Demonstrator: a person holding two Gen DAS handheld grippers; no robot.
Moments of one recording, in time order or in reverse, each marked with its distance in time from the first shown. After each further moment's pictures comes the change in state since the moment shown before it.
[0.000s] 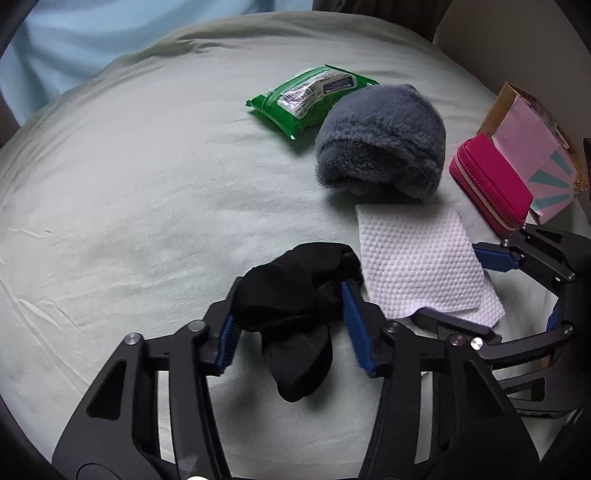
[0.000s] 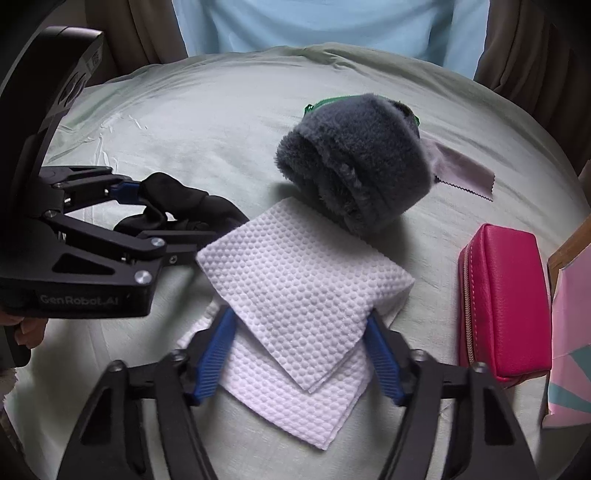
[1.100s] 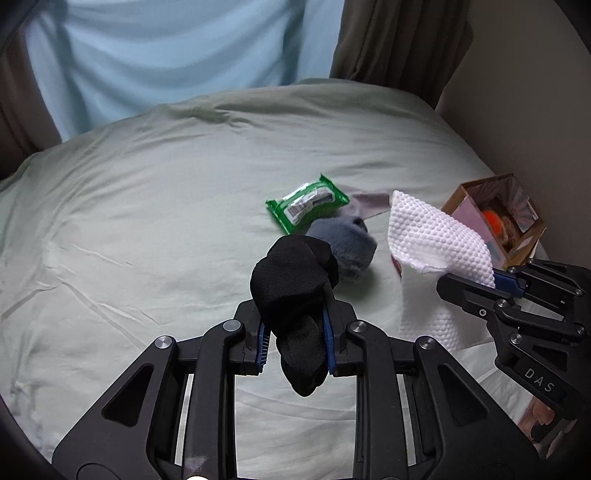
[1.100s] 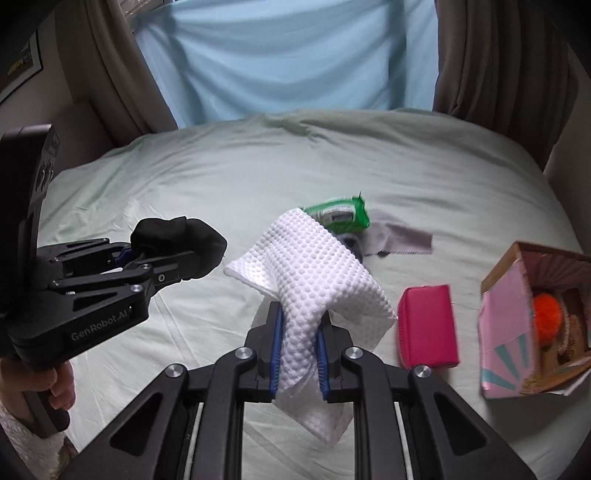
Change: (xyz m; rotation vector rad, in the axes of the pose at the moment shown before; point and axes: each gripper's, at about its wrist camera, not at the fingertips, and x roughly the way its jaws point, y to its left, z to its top) left arm -0.170 -0.017 0.053 -0.126 -0.118 0.033; right arm -0.162 -0.007 0.061 0.179 -0.113 0.017
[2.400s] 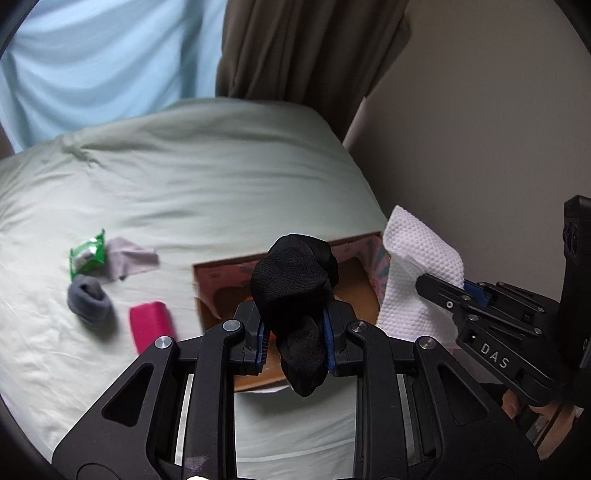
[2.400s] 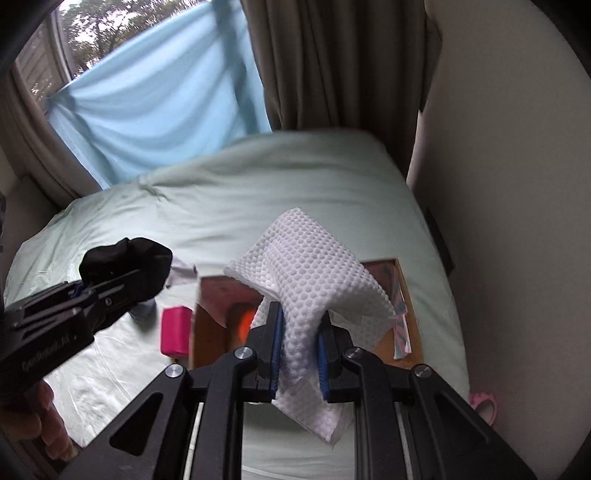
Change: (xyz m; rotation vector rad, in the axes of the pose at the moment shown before) left arm 0.015 -0.391 0.139 -0.090 0.057 -0.127; right arm -0.161 -0.366 0.027 0.204 0.081 -0.128
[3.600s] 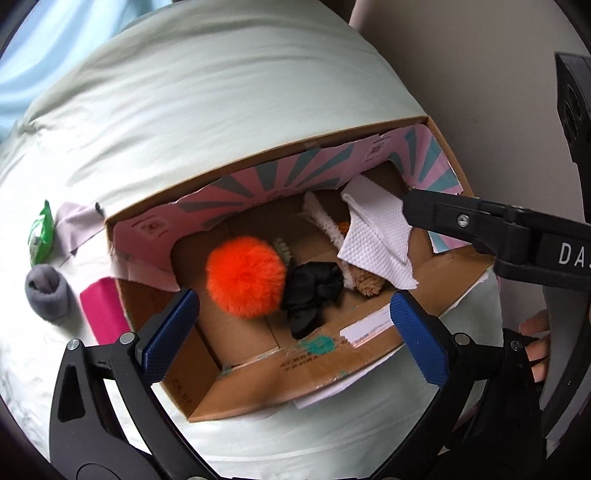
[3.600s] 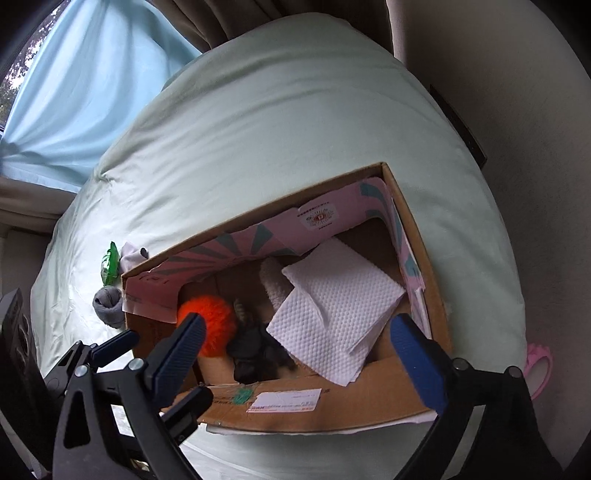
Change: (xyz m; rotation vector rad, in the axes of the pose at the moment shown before) left arm 0.151 -0.020 -0.027 0.108 0.356 0.085; right arm 0.146 -0.091 0.003 0.256 0.308 0.121
